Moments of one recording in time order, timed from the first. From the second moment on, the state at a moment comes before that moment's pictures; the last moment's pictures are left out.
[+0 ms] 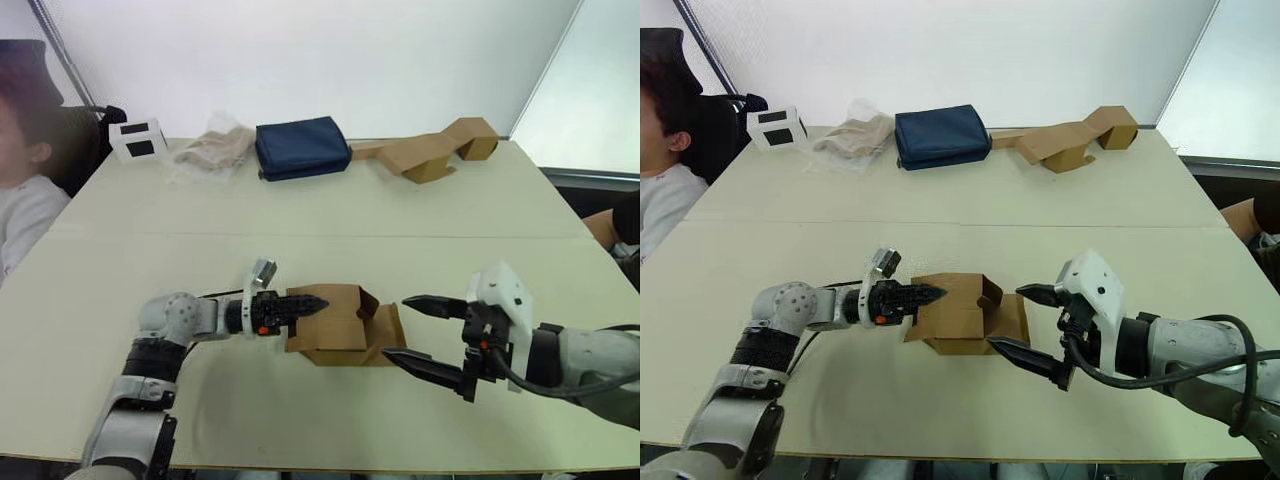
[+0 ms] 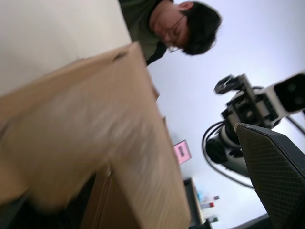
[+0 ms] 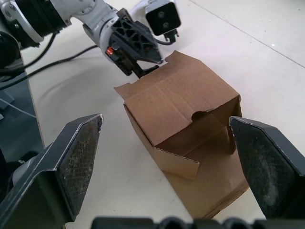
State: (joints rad) left arm -0.61 0.37 0.02 0.35 -0.88 1.27 -1.08; right arm -0.02 -1.01 -0.38 -0.89 1.28 0.96 0.38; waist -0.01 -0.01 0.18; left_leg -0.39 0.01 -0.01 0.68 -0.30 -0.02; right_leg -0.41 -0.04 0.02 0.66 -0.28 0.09
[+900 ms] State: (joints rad) left arm -0.63 0.36 0.06 0.45 -0.81 1.11 -1.17; right arm -0.05 -0.91 -0.32 -0.83 1.30 0.85 0.26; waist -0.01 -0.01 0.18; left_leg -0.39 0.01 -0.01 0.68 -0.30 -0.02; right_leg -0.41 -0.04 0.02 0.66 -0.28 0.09
